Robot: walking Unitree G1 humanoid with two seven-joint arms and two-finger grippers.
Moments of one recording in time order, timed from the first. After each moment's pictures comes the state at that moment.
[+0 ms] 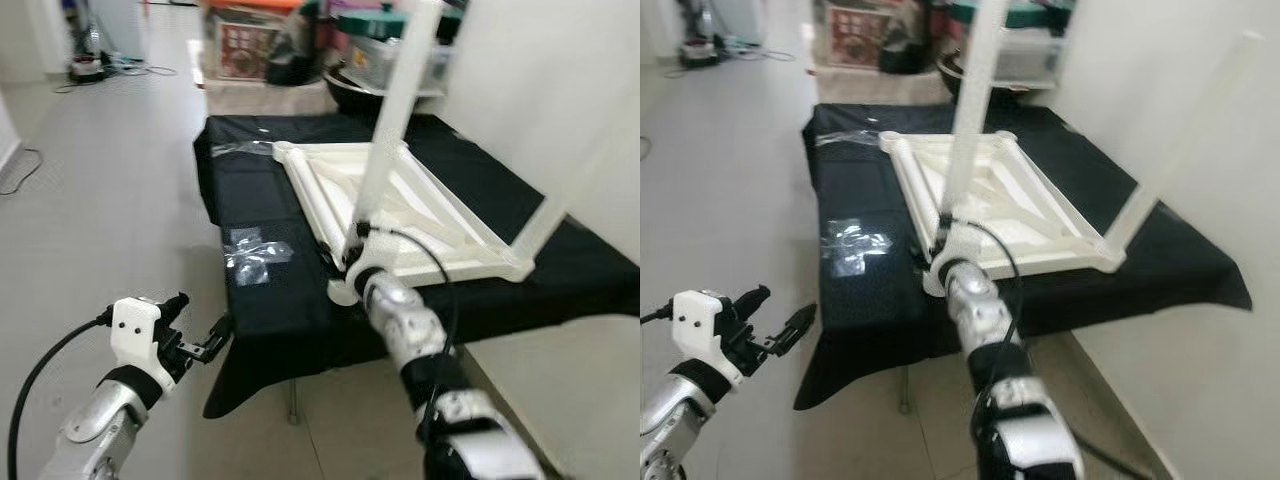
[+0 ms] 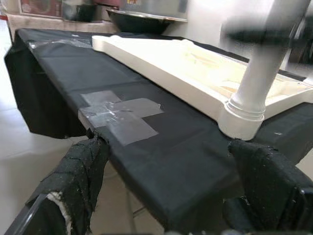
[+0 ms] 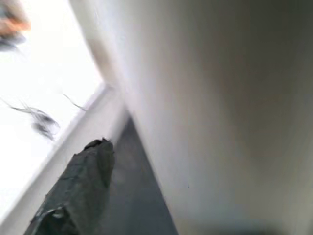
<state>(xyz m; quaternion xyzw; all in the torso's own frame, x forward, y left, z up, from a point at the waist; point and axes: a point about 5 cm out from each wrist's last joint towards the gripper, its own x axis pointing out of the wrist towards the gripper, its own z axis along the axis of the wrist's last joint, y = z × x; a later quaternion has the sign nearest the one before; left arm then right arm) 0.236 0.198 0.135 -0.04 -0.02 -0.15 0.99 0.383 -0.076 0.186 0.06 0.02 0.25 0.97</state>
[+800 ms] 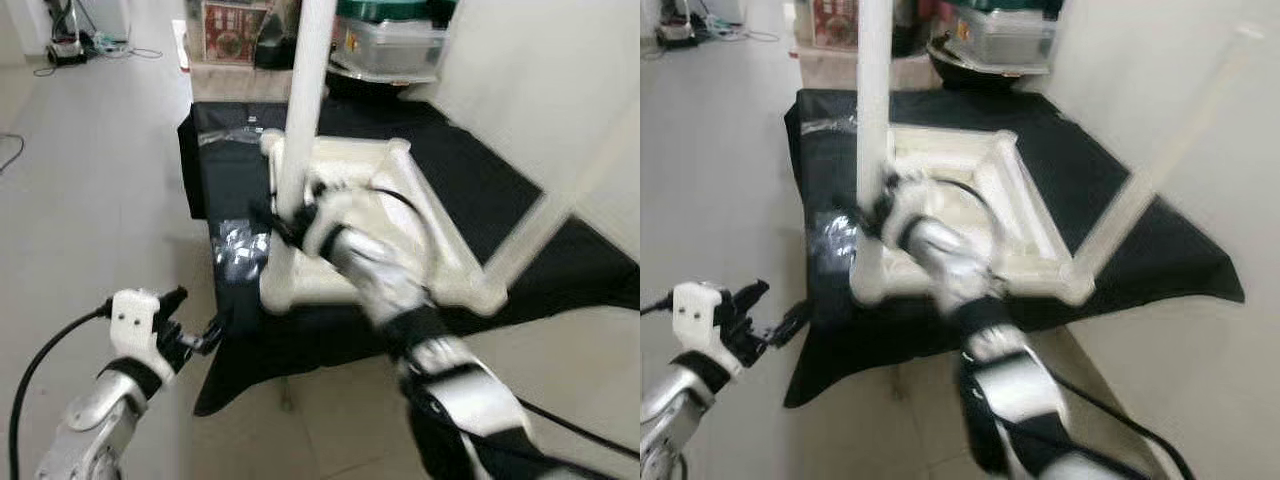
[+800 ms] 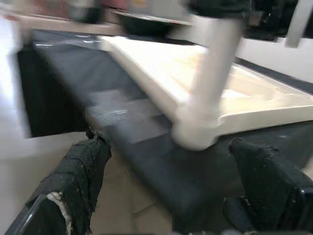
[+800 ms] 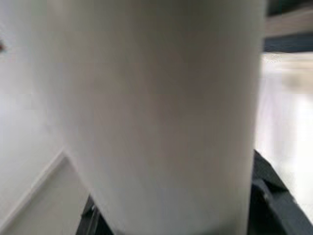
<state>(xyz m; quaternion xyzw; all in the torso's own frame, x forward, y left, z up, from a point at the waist) 0.235 0.201 0.134 -0.04 -0.01 -0.15 0.99 0.396 -0.046 0.194 0.05 0.02 0.16 0.99</state>
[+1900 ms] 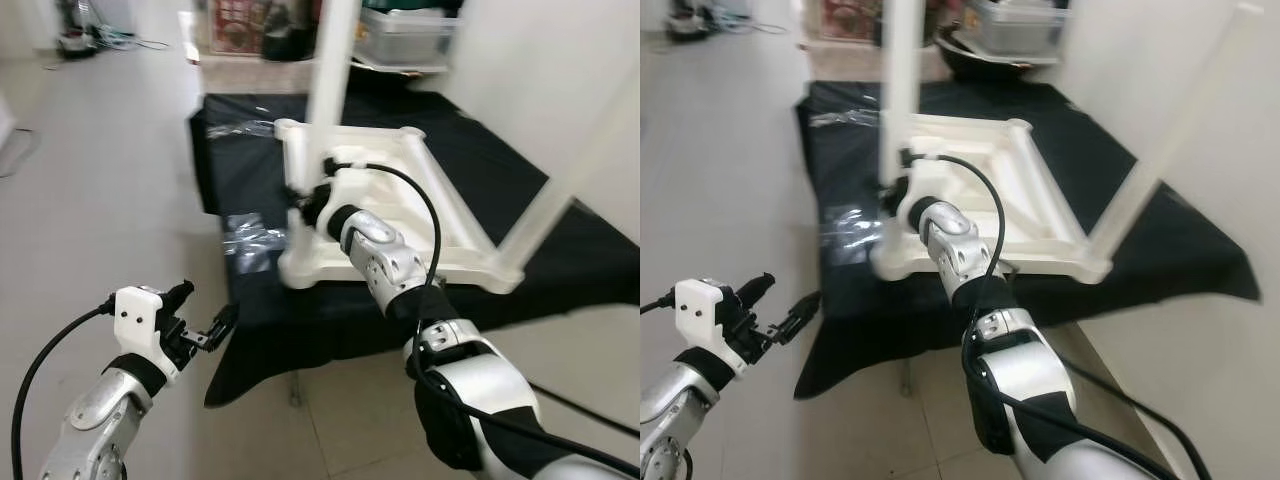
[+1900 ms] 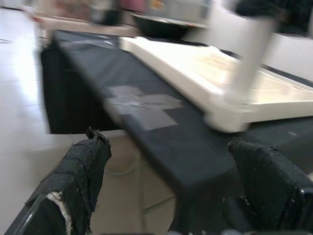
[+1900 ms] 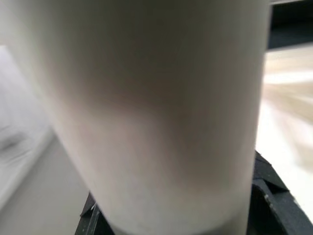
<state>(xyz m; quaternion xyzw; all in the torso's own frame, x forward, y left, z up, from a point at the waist) 0.230 0.203 0.133 -0.04 -0.01 -0.15 0.99 0.402 -0.095 0.187 0.07 0.05 -0.02 1.00</state>
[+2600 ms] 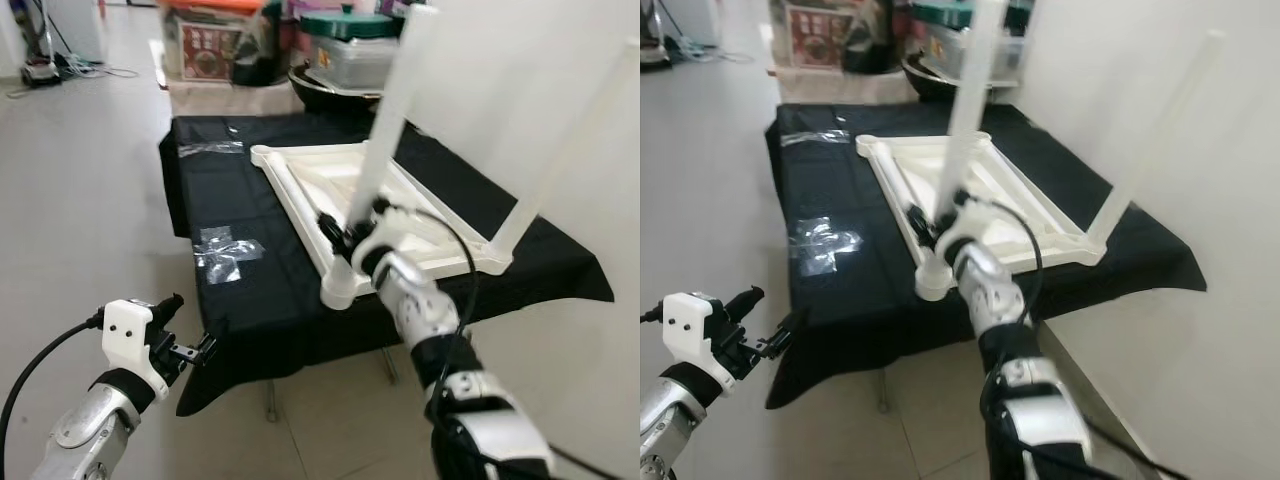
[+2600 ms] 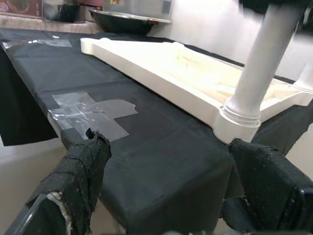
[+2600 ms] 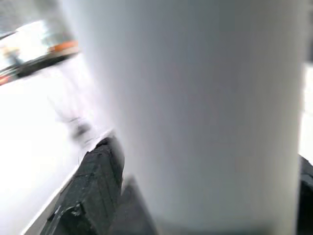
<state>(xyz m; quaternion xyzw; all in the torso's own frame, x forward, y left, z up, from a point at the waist) 0.232 0.202 0.136 -0.04 -0.02 -0.15 0.99 0.385 -0.081 0.211 0.07 -0.03 0.36 0.93</state>
